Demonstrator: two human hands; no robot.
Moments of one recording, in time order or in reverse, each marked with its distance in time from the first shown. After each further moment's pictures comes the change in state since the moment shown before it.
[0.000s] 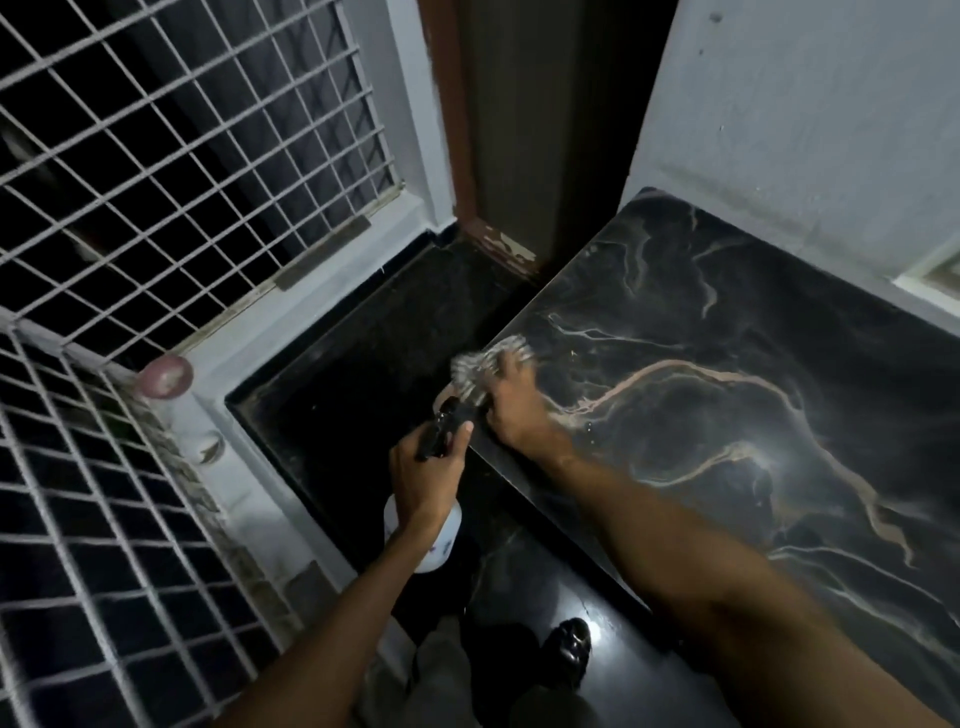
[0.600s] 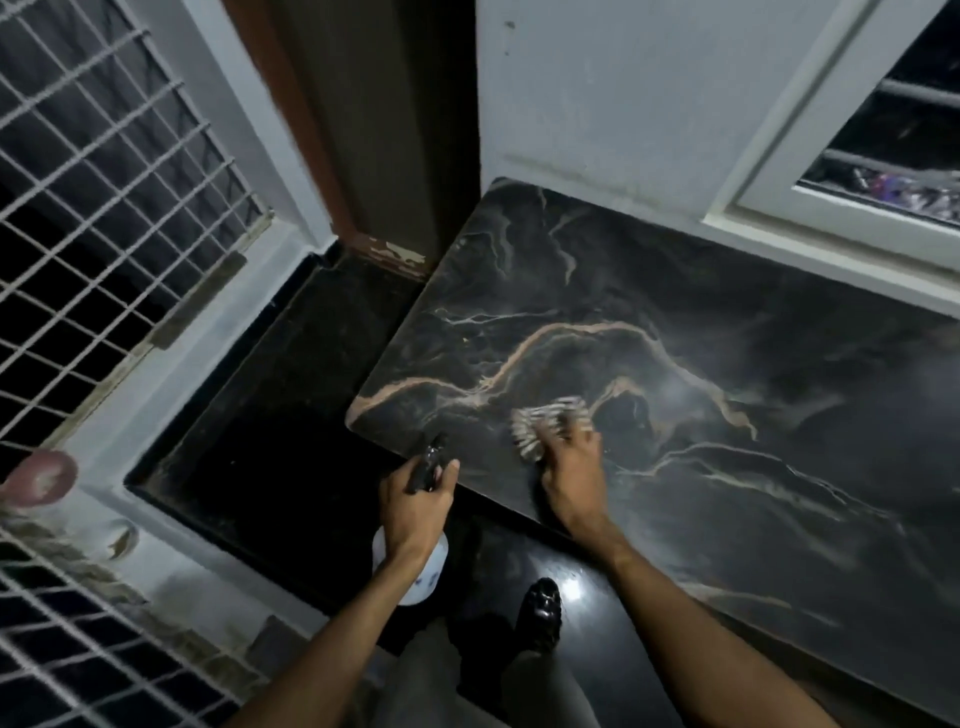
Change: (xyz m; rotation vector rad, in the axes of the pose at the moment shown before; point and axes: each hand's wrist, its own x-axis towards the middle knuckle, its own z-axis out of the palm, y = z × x) left_hand -0.060 0.013 0.032 0.084 -0.309 0.083; right_hand -0.195 0.087 -0.014 0.099 0.273 0.523
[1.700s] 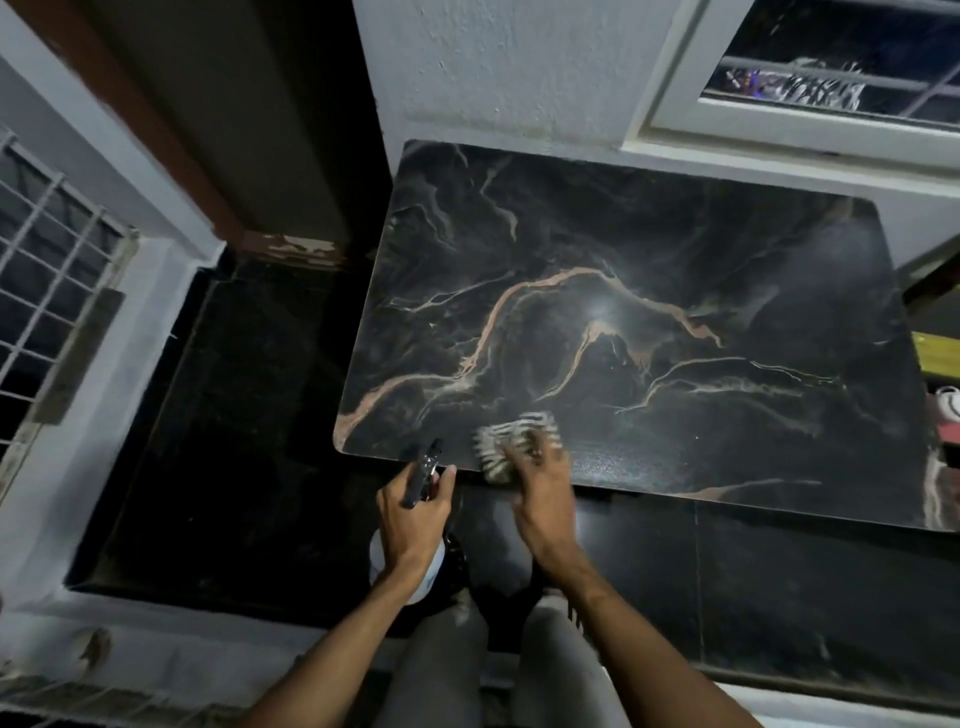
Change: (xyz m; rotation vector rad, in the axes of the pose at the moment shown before) left_hand 0.033 -0.029 -0.039 0.017 -0.252 0.188; right_hand -0.064 -0.081 0.067 0.048 0.169 0.283
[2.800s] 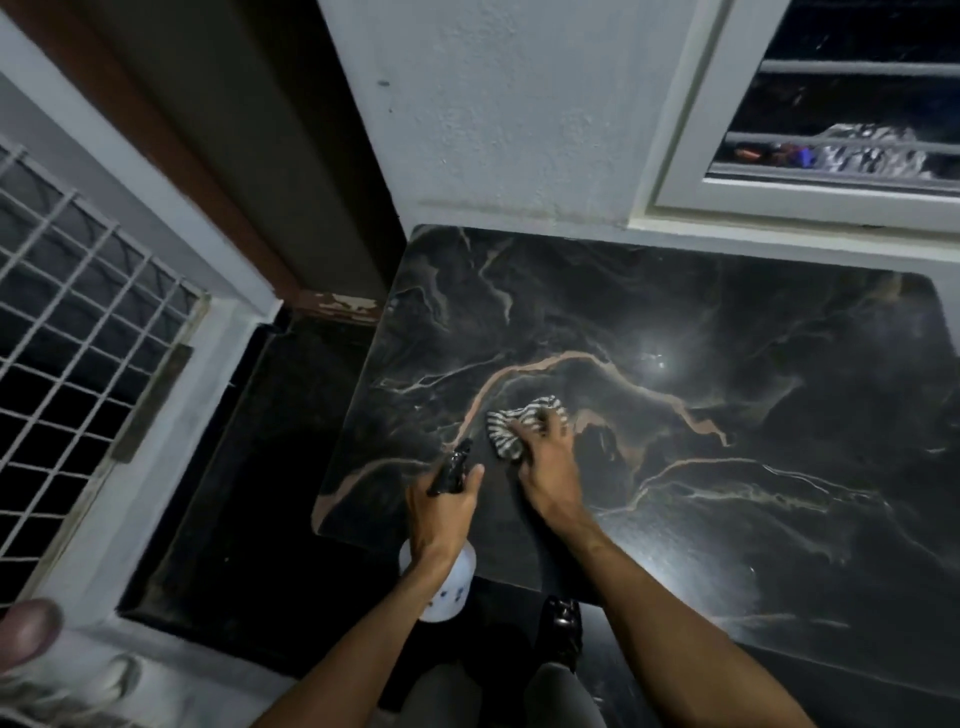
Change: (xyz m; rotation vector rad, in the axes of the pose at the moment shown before) left_hand 0.070 0.112 0.089 0.062 0.076 -0.149; right_hand 0.167 0.036 -0.065 0.139 -0.078 -0.103
